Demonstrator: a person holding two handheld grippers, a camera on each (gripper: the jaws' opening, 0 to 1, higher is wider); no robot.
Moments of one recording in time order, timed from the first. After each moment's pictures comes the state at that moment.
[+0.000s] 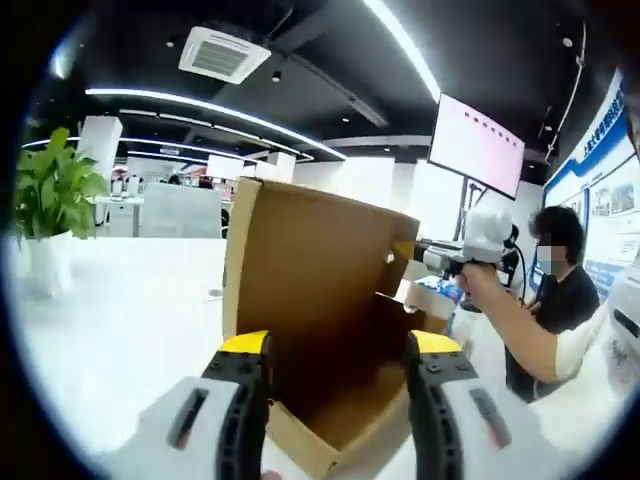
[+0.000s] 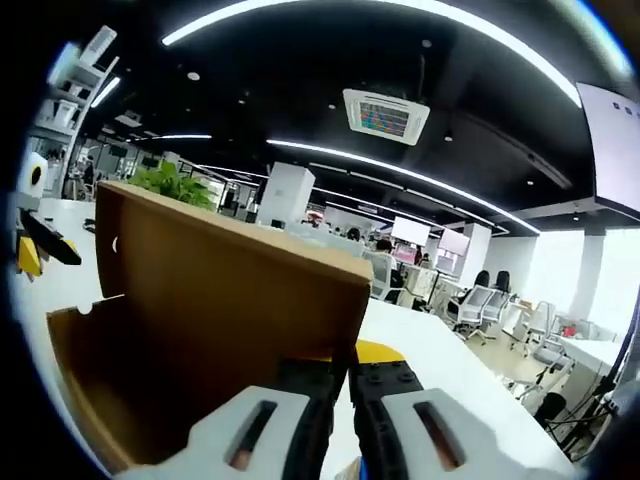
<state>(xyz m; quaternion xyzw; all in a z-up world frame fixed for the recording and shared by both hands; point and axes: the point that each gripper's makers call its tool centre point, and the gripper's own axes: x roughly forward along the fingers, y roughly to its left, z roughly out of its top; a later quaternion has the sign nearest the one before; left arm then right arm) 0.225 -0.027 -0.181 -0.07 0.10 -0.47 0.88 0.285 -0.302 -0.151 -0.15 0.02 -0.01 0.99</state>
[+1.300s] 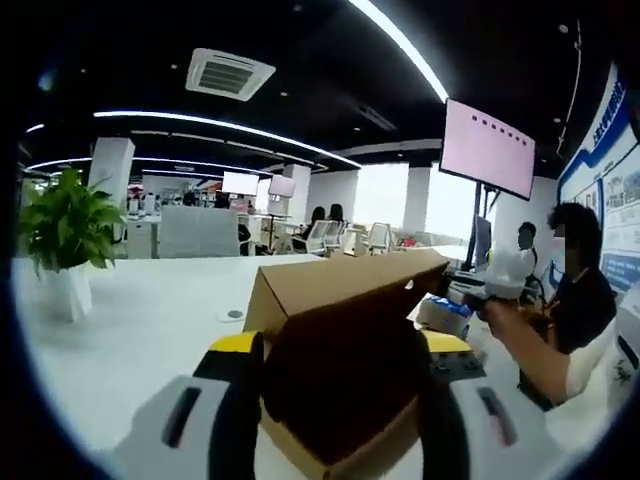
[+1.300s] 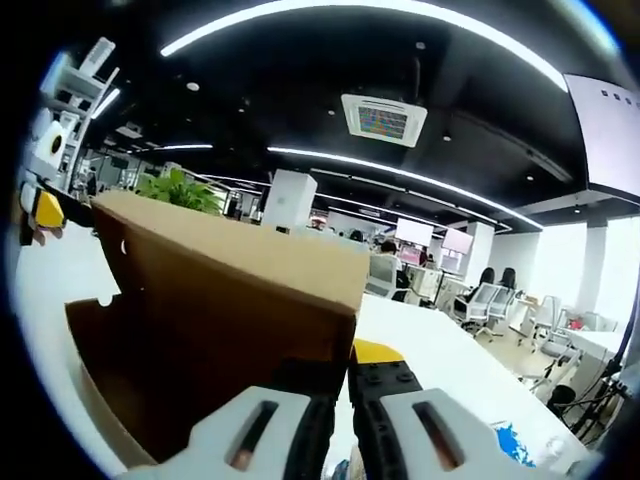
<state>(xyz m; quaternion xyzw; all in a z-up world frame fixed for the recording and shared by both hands) 0.227 -0.027 -0.151 -0.04 0.08 -0.43 0.90 0.259 -0.297 -0.168 -0.14 0.01 0.00 0.99</state>
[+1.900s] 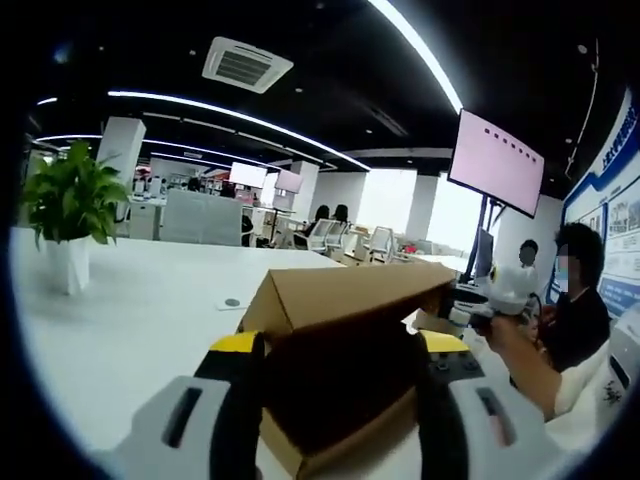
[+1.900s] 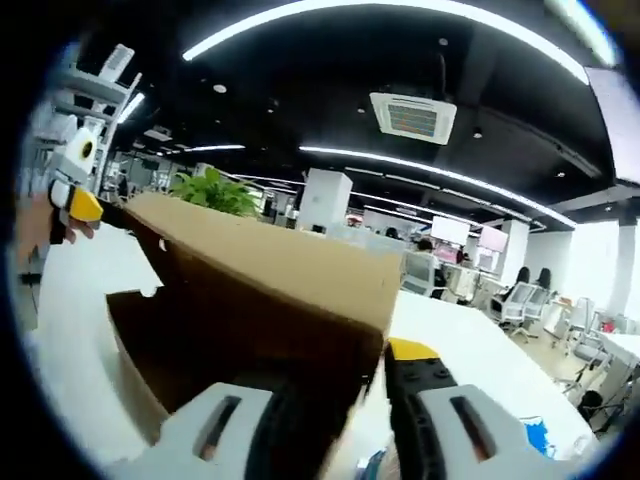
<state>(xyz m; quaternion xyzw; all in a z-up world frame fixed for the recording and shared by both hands) 0.226 -0.024 -0.159 -0.08 0.11 -0.43 0.89 0.248 -0.253 -0.184 -0.08 0.04 0.15 0.98</state>
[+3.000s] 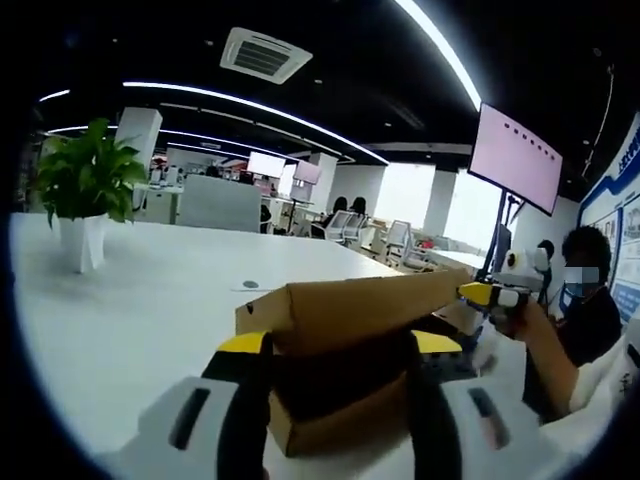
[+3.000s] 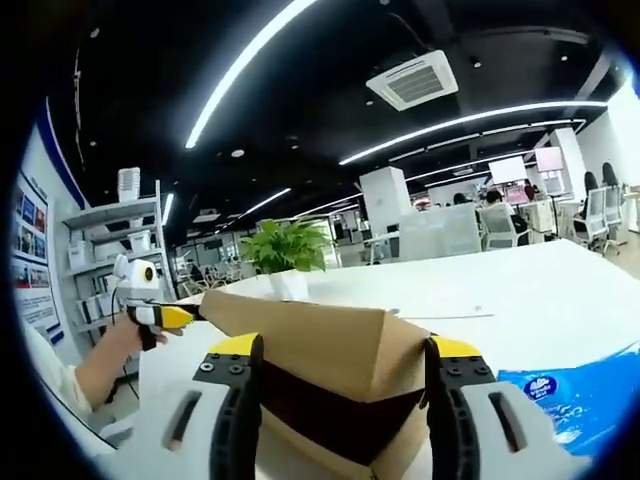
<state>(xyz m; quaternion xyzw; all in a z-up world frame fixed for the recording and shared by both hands) 0.242 -0.005 -0.193 -0.06 0.11 -0.36 0.93 0.232 -0.234 -0.189 0.08 0.05 0.27 0.96</state>
